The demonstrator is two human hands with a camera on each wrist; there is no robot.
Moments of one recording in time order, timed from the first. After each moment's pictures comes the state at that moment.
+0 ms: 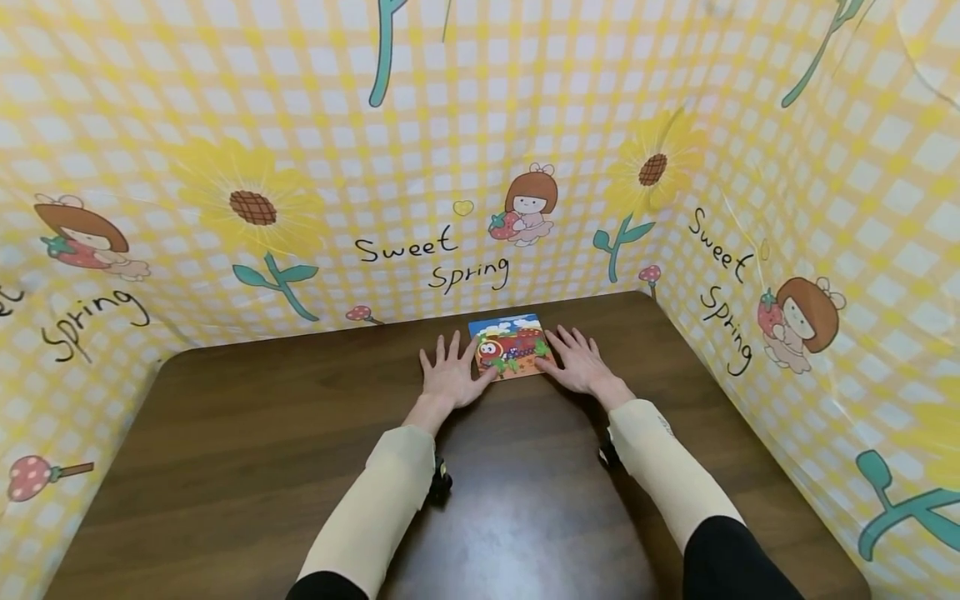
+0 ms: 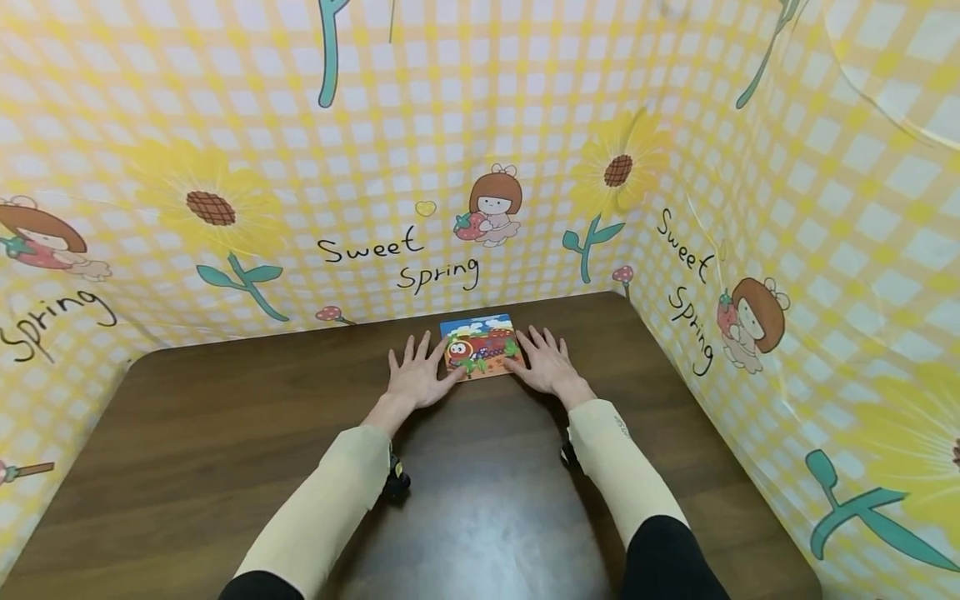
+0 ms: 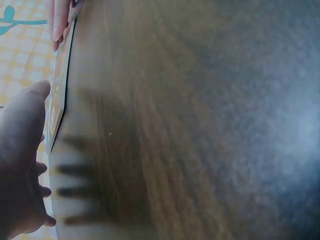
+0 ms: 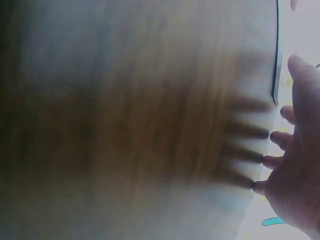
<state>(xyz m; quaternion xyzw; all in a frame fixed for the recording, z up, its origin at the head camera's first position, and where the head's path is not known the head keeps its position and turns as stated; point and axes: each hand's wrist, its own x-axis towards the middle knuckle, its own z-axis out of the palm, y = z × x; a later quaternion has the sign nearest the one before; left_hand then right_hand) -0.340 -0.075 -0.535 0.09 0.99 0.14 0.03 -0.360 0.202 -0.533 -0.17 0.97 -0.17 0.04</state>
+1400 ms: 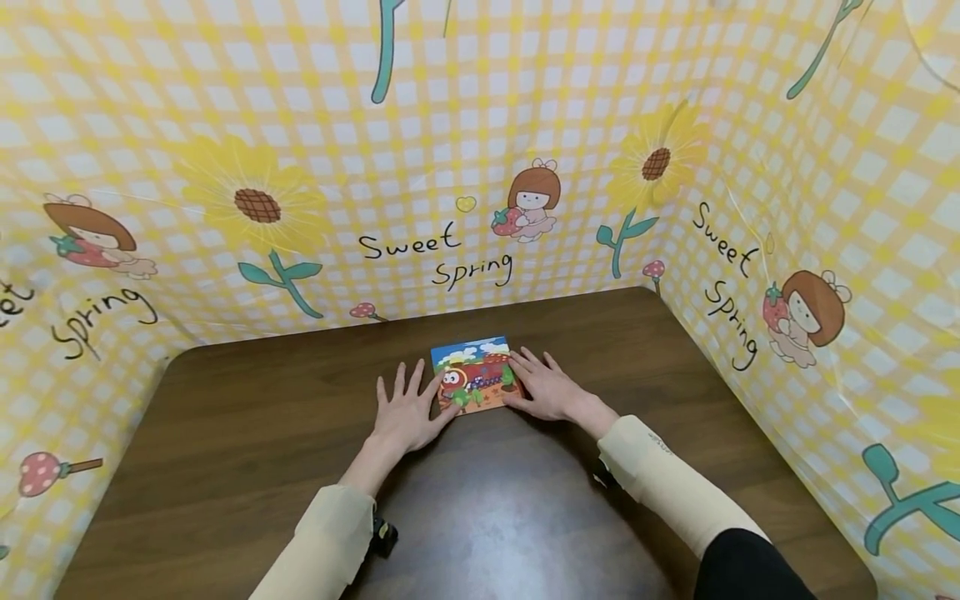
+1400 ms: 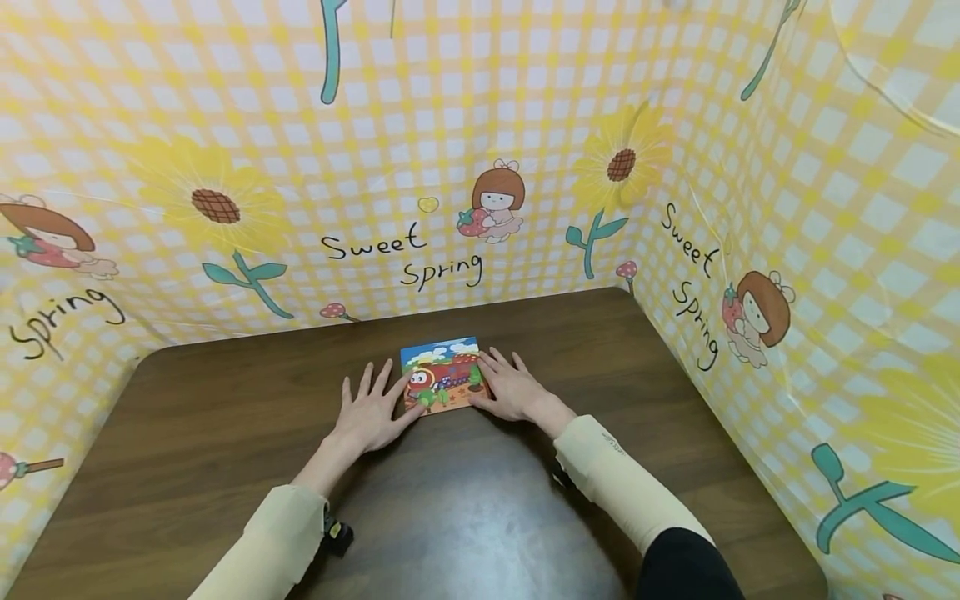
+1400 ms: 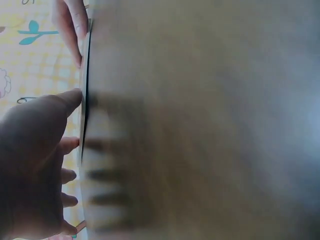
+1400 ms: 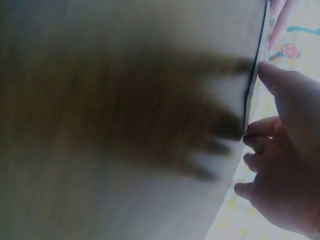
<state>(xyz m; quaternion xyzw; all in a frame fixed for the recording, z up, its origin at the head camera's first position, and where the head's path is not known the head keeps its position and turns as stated) -0.262 -0.149 -0.528 0.11 0.99 0.10 0.03 -0.310 0.138 -0.518 -0.30 0.95 -0.09 0.09</state>
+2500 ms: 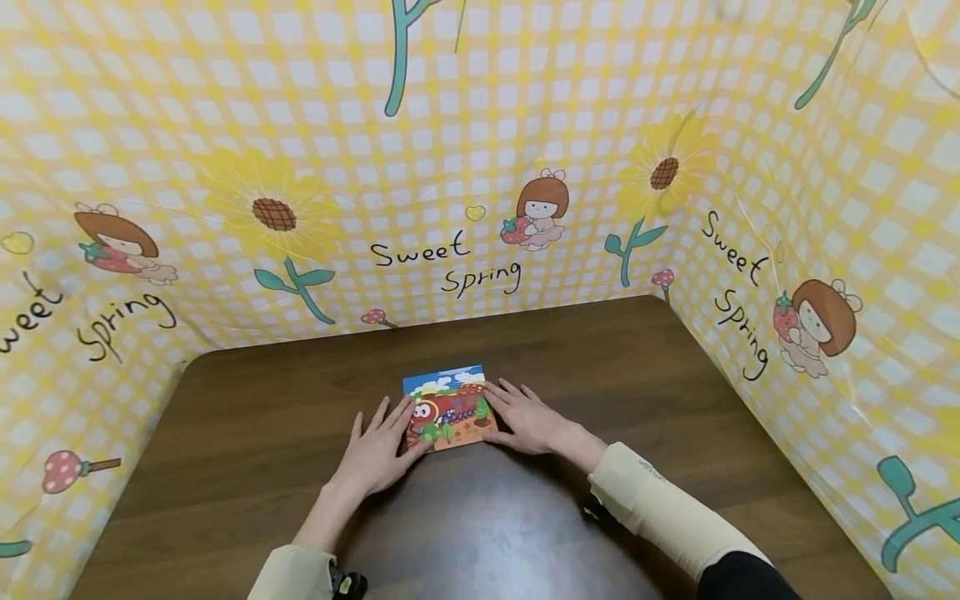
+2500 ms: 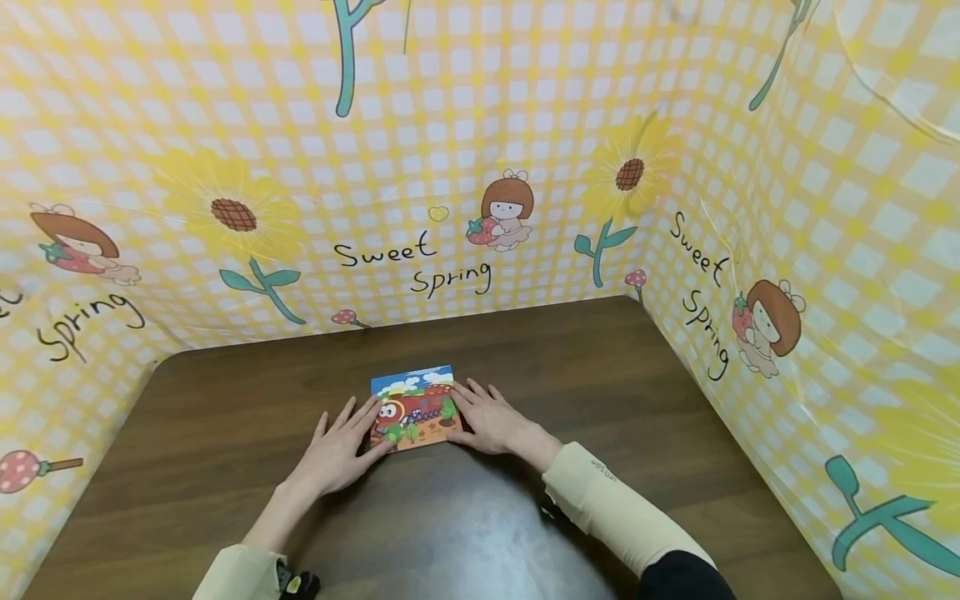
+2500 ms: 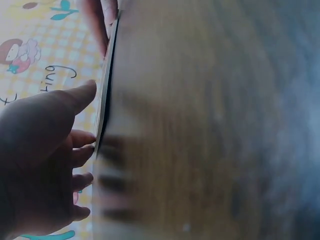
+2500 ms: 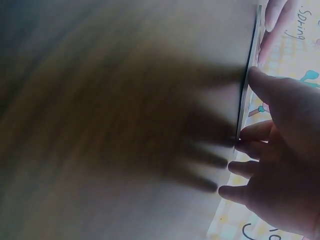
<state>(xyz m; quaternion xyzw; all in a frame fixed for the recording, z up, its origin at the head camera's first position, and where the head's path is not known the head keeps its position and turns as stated) -0.208 -0.200 -0.521 0.13 0.98 0.15 0.02 -0.270 0.093 -0.519 -0.35 0.93 -0.09 0.09</state>
